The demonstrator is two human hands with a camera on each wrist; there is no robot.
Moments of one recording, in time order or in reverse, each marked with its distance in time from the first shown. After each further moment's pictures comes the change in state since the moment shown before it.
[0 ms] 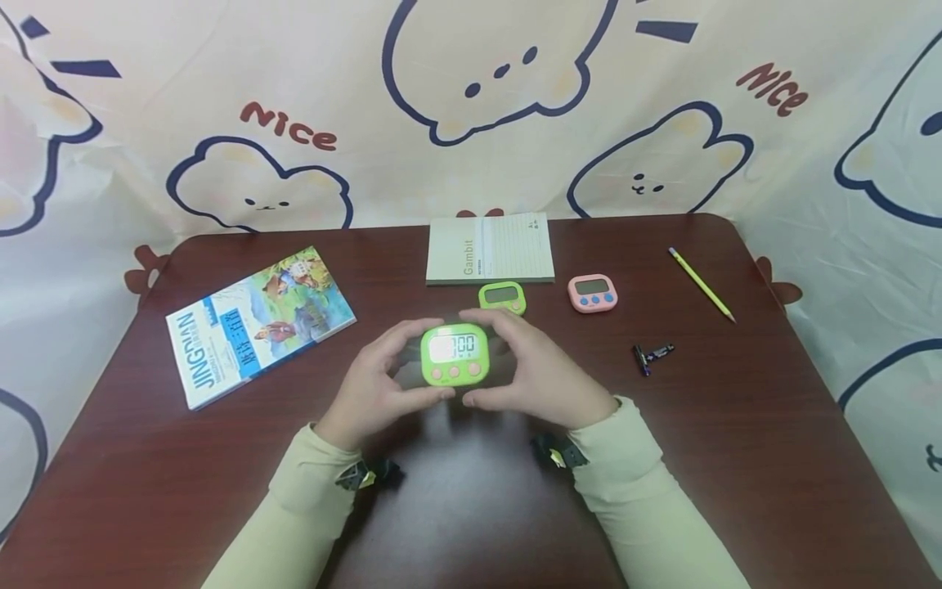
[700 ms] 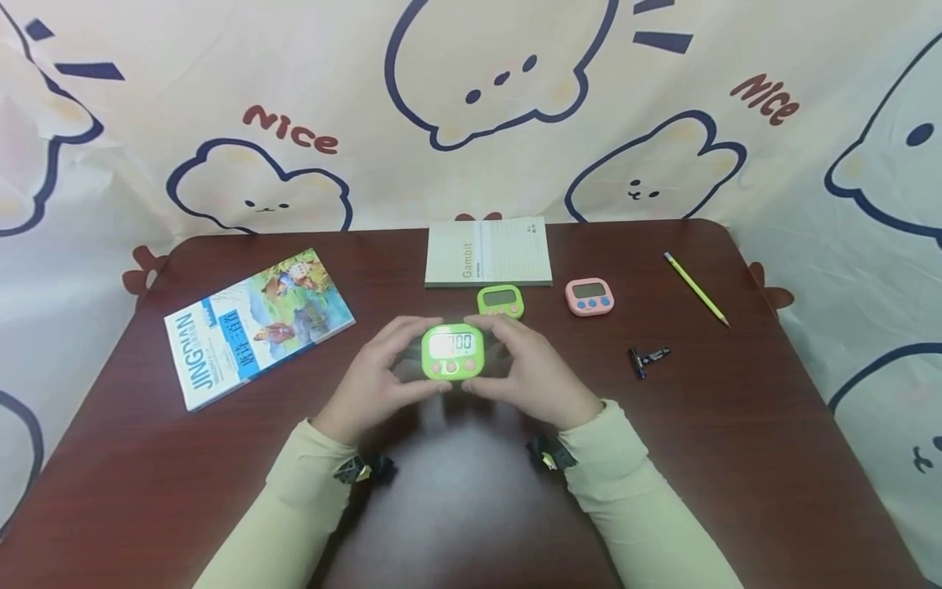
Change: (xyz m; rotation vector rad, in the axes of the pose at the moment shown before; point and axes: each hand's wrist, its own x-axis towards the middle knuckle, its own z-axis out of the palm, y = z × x) left_hand 0.004 -0.006 -0.006 0.122 -0.023 -0.064; right_hand 0.009 0.016 0.014 -0.079 0.085 -0.040
